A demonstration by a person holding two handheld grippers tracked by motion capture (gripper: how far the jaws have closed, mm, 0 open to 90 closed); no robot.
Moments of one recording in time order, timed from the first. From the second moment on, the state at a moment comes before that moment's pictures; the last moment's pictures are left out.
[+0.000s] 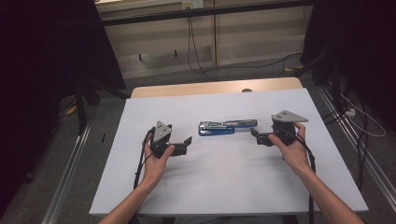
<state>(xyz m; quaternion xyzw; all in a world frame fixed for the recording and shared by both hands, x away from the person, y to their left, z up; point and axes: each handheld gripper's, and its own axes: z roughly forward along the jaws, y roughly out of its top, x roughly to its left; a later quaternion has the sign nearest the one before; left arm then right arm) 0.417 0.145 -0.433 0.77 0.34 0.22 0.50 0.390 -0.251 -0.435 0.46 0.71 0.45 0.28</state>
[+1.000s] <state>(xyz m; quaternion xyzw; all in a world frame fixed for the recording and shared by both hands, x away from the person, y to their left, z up) 0.457 0.100 -0.438 0.78 0.32 0.20 0.50 0.398 -0.254 -0.452 0.48 0.72 0.43 0.25</state>
